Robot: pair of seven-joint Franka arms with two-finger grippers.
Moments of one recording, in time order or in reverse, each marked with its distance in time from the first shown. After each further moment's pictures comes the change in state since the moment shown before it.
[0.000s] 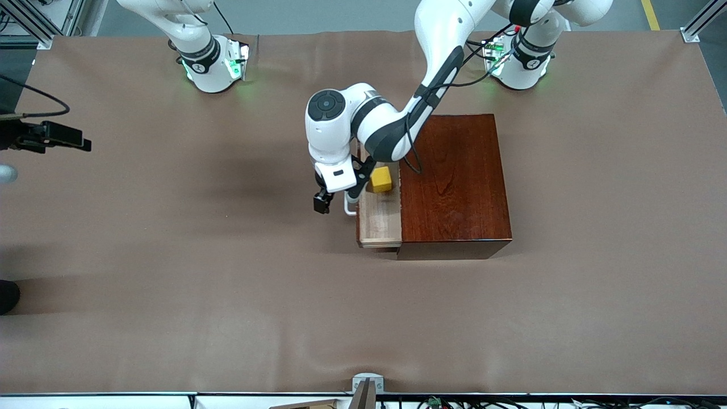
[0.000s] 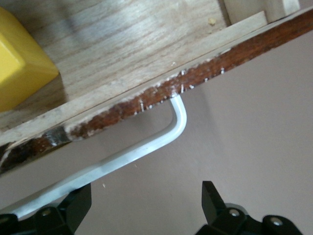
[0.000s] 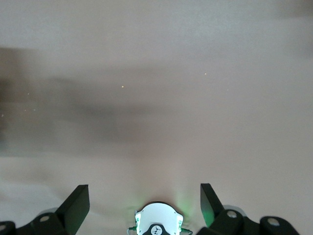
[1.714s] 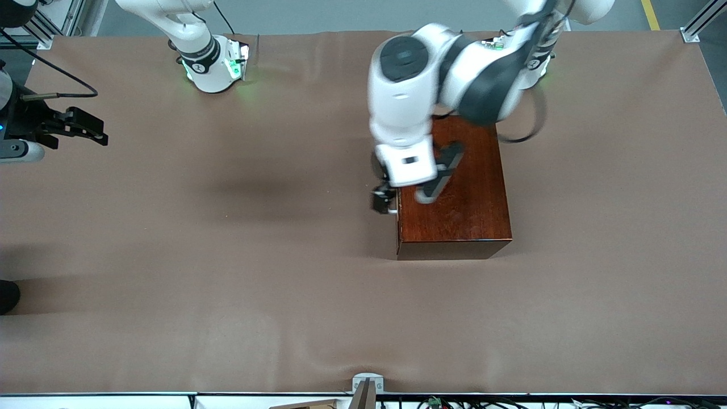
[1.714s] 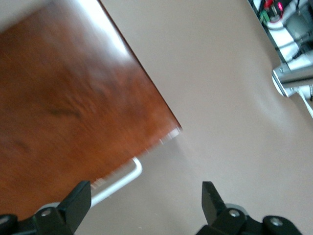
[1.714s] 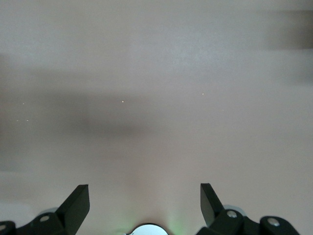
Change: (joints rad) left arm 0.175 -0.342 0.095 0.032 -0.002 -0.416 0.453; right arm 0.075 -0.135 0.007 -0.174 -0.064 0.169 0.019
